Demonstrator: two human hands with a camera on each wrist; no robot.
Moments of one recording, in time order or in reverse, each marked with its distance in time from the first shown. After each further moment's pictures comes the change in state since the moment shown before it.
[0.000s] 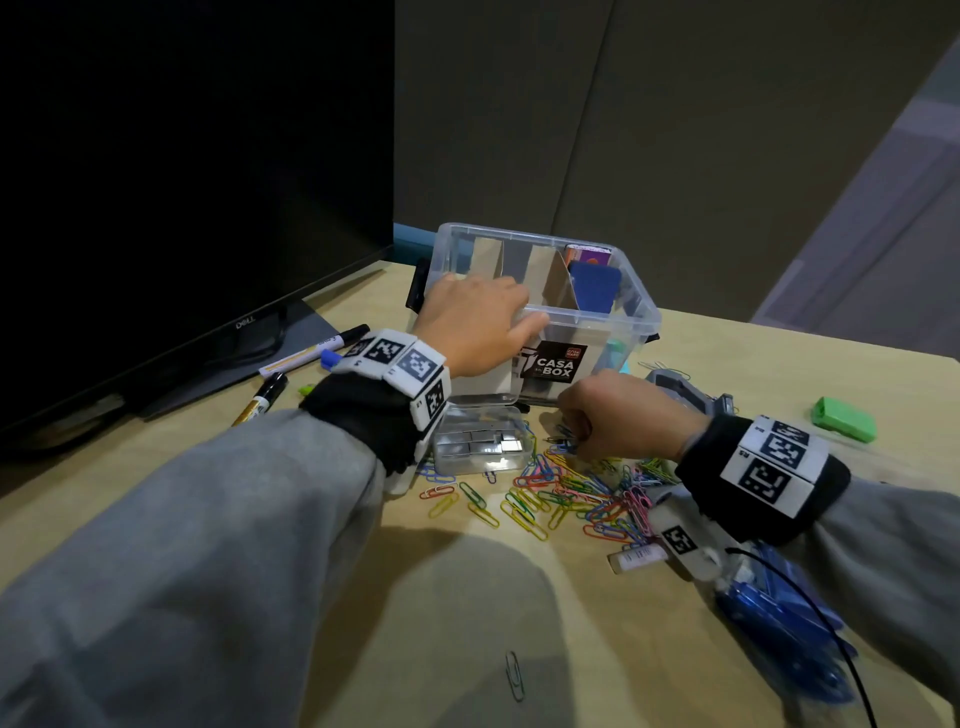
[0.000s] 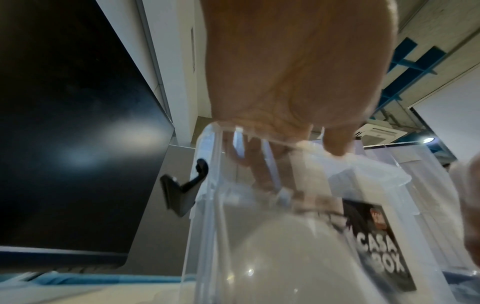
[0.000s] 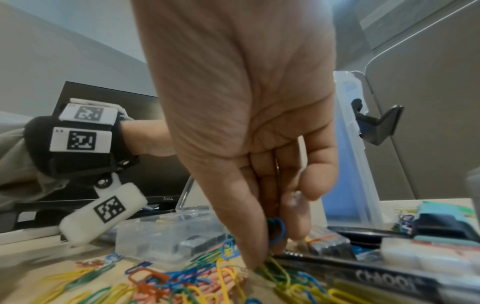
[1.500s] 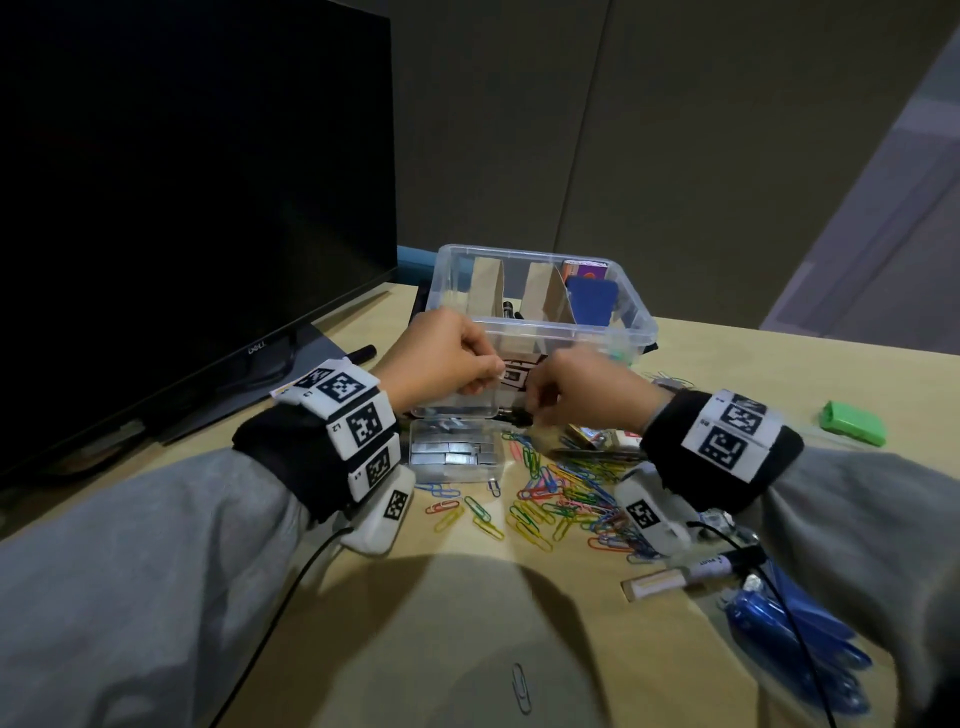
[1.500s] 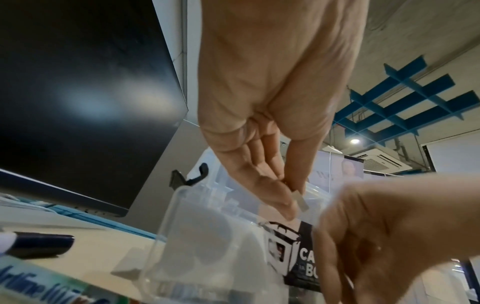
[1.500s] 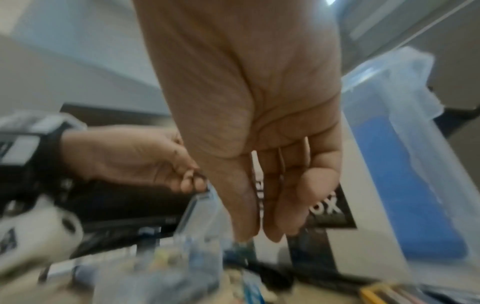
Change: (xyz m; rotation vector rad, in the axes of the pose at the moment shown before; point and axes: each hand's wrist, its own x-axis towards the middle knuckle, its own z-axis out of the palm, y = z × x) left_hand -0.036 -0.010 -0.013 -0.775 -0.069 -0.258; right_hand 0.026 -0.010 -0.018 0.262 0.143 -0.036
